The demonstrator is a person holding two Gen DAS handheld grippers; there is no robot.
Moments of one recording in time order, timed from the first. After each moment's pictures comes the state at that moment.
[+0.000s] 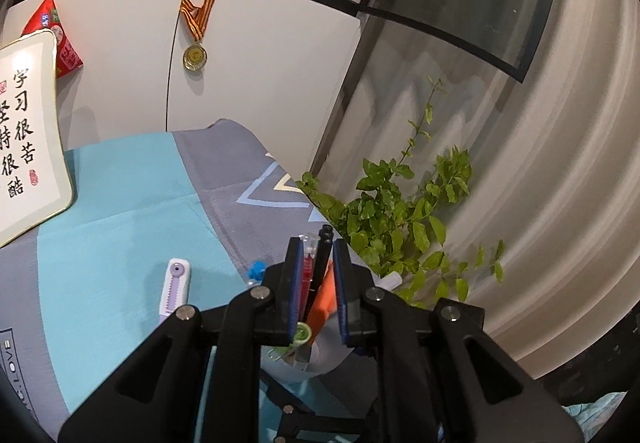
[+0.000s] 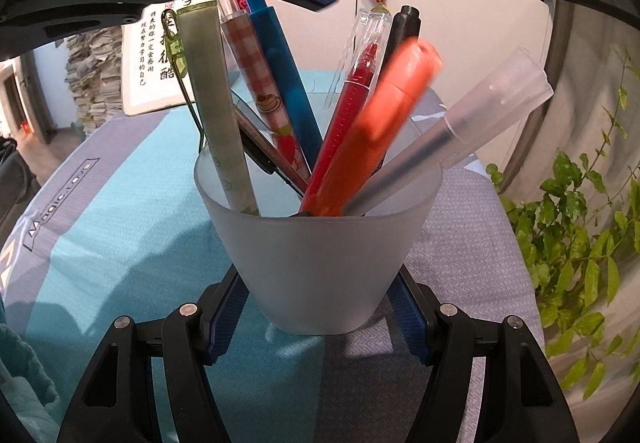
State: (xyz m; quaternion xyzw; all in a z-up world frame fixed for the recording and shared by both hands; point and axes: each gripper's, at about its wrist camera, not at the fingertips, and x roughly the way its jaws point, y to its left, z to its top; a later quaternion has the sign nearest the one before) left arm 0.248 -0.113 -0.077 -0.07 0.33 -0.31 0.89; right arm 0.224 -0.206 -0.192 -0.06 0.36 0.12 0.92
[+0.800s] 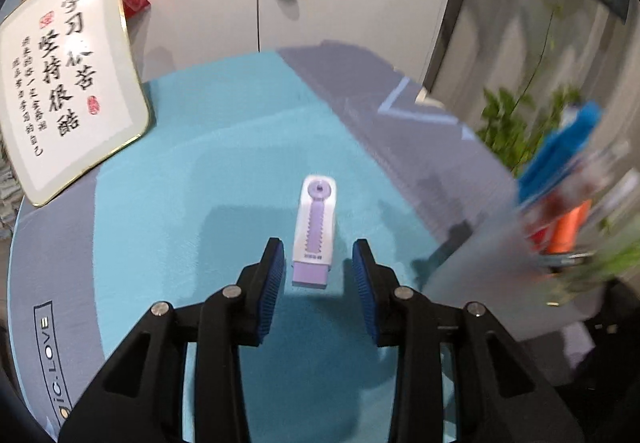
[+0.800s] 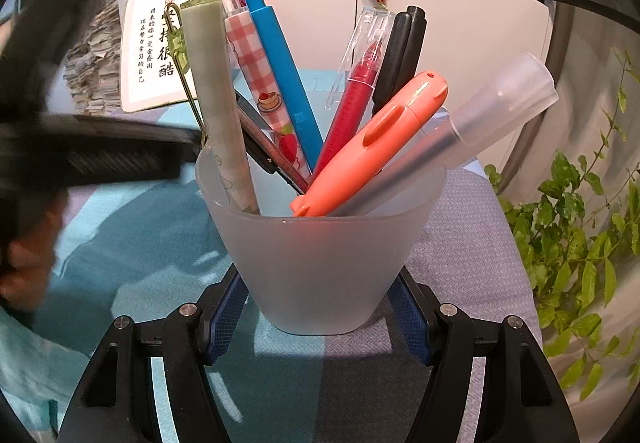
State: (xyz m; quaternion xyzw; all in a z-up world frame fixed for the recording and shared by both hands) left arm 0.298 -0.079 -0.177 0.04 0.42 -0.16 0.89; right arm 0.222 -0.203 -0.193 -0.07 0.36 0.12 0.92
